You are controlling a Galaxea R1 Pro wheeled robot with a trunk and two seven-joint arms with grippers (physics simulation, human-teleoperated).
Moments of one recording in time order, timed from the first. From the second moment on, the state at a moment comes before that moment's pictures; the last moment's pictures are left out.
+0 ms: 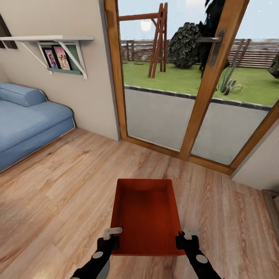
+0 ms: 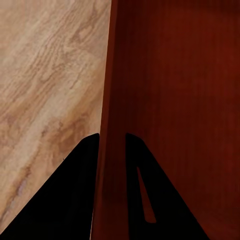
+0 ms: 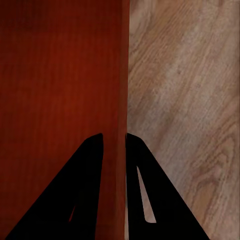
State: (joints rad) left arm -0.51 -0.17 0.04 -0.29 -0.03 -0.17 0.13; right arm -0.33 0.04 0.00 -0.66 0.07 -0.06 -0.05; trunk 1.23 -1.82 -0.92
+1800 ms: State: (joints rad) left arm -0.51 -0.17 0.04 -0.29 -0.03 -0.17 0.13; right arm -0.33 0.04 0.00 -0.66 0.07 -0.06 -0.04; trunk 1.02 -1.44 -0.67
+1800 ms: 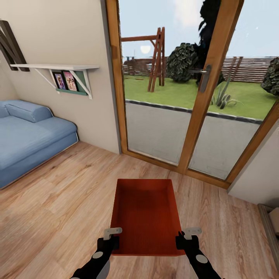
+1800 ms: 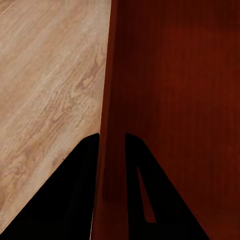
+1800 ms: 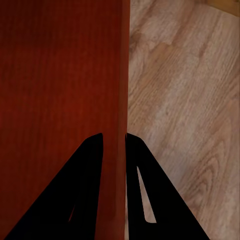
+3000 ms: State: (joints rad) left arm -0.51 -0.17 0.04 -0.30 -0.03 -0.17 0.13; right arm -0.33 0.04 0.00 -0.66 0.07 -0.06 -0.04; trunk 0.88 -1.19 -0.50
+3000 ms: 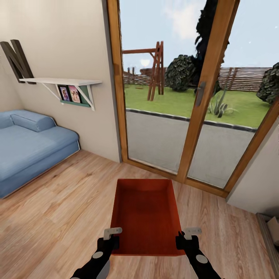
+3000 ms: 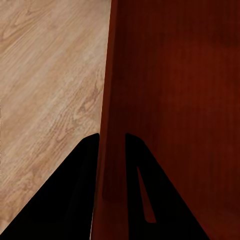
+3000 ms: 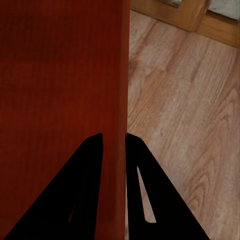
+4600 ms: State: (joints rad) left arm -0.51 -0.17 0.04 -0.29 -0.03 -0.17 0.13; right arm -0.33 0.04 0.00 -0.66 0.07 -0.06 -0.05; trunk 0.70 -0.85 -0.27
